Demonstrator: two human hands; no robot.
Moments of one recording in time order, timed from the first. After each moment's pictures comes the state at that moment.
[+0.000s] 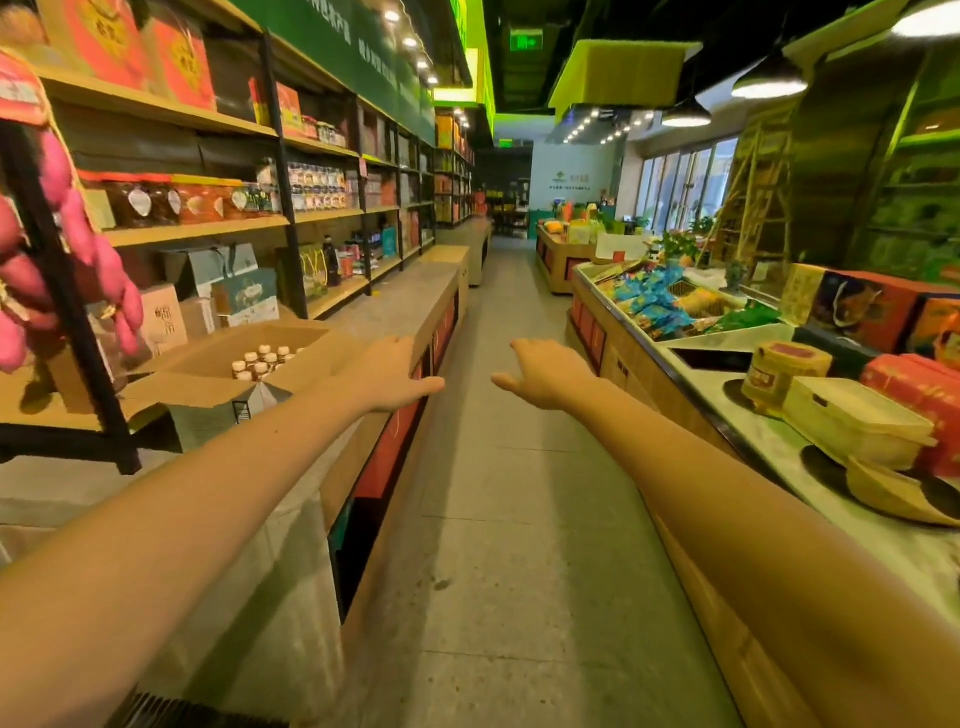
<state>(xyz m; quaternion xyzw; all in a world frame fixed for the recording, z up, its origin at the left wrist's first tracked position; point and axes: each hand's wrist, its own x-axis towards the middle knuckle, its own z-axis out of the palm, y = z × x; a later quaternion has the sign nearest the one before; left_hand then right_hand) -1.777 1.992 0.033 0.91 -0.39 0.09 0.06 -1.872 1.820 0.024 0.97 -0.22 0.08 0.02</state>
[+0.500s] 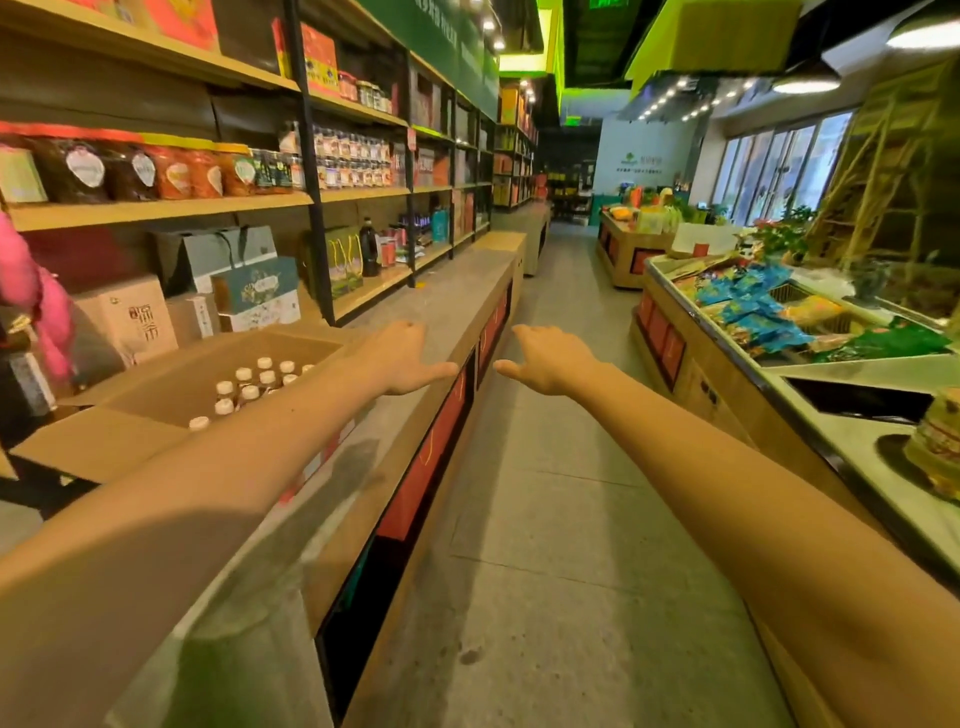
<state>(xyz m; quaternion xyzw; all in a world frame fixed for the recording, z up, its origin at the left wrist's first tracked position) -1.475 1.821 0.006 0.94 -0.33 0.08 0.07 -1.548 1.650 0.000 0.99 -0.14 0.08 0.02</state>
